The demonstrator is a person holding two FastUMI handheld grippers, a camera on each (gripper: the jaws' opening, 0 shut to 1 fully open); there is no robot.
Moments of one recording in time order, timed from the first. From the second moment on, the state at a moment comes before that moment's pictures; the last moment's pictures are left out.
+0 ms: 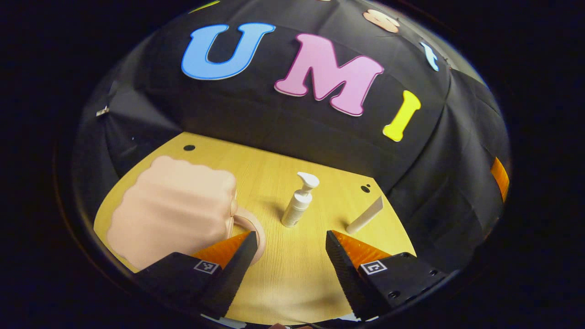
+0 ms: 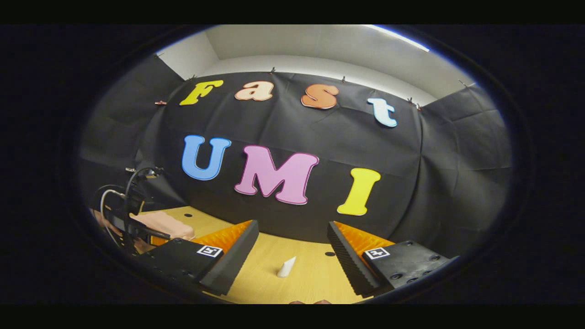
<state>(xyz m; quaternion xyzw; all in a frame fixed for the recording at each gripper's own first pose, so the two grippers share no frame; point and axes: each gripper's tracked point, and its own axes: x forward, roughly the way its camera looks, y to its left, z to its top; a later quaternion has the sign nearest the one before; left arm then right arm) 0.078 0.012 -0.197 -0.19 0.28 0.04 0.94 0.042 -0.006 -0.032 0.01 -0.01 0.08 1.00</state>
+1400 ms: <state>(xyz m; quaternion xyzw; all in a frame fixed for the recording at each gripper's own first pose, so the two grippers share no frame) 0.131 0.043 -0.275 -0.13 0.45 -0.02 0.88 0.095 -0.018 -0.088 0.01 0.06 0.07 1.00</state>
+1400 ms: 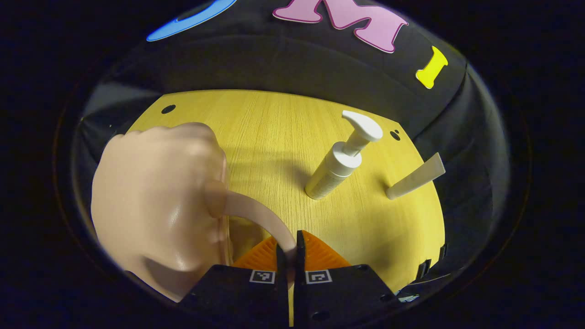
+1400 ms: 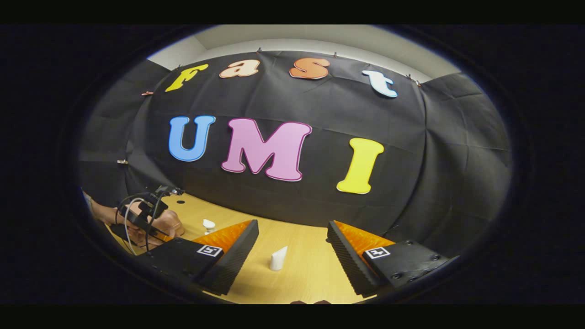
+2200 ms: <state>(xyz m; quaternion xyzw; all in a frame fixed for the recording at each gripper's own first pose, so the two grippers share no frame) 0.061 0.325 -0.071 -0.06 0.35 0.07 0.93 0.104 0.070 -0.063 0.00 0.04 0.10 0.99</state>
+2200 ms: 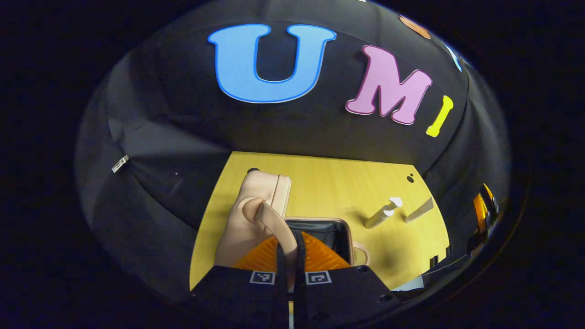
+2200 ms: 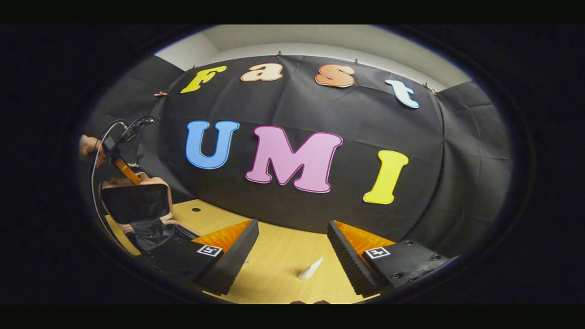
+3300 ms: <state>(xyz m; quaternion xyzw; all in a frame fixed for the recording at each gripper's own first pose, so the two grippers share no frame) 0.034 0.643 -0.323 -0.15 0.45 0.19 0.86 0.125 0.158 -0.127 0.06 0.22 0.03 0.97</state>
